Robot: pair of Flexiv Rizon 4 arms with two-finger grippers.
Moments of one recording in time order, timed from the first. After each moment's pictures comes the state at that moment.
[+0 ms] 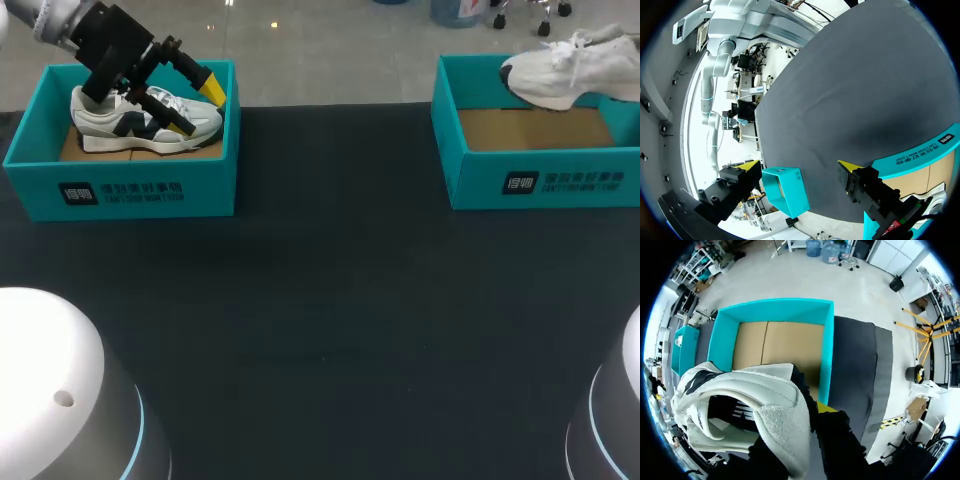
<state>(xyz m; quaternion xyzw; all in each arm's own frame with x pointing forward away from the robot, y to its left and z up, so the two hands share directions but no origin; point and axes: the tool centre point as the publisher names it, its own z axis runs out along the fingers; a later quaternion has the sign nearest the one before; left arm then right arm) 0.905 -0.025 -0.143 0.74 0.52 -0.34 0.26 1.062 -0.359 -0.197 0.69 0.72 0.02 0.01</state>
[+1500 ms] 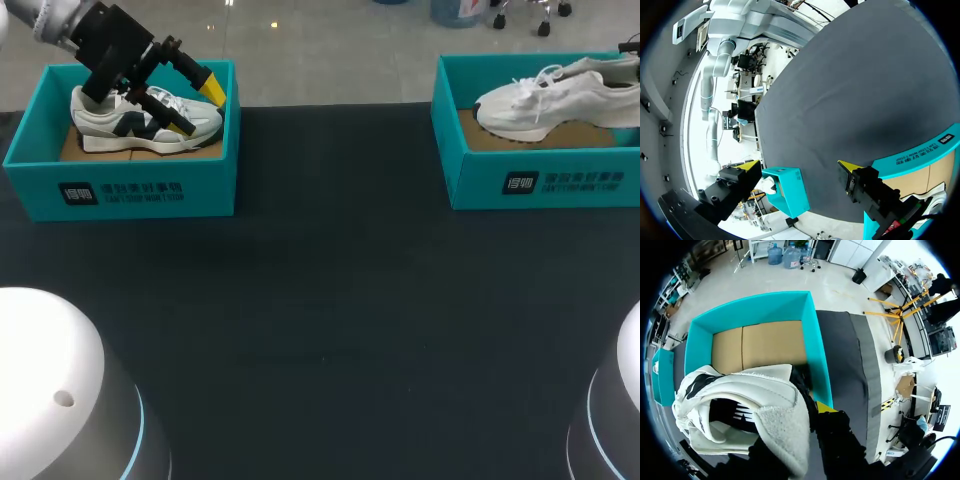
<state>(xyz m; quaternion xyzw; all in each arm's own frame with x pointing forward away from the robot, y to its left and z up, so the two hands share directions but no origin) 0.905 -0.025 -0.143 0.74 0.52 -0.34 0.26 1.036 -0.337 -0.229 0.75 0.65 -0.02 0.11</state>
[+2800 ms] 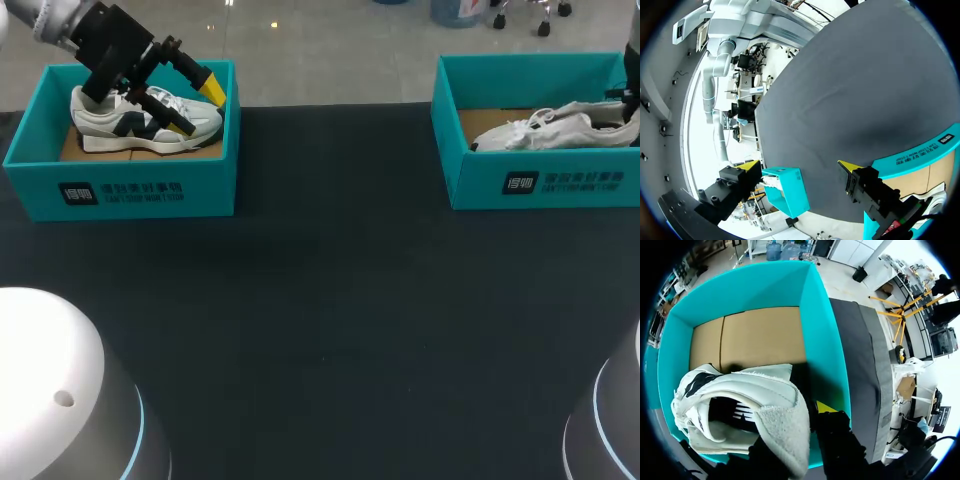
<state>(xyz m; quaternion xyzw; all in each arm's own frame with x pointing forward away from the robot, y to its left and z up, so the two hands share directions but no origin) 0.905 -0.025 -0.143 0.74 0.52 -0.34 0.26 1.049 -0.357 -0.324 0.75 0.65 -0.04 0.12</state>
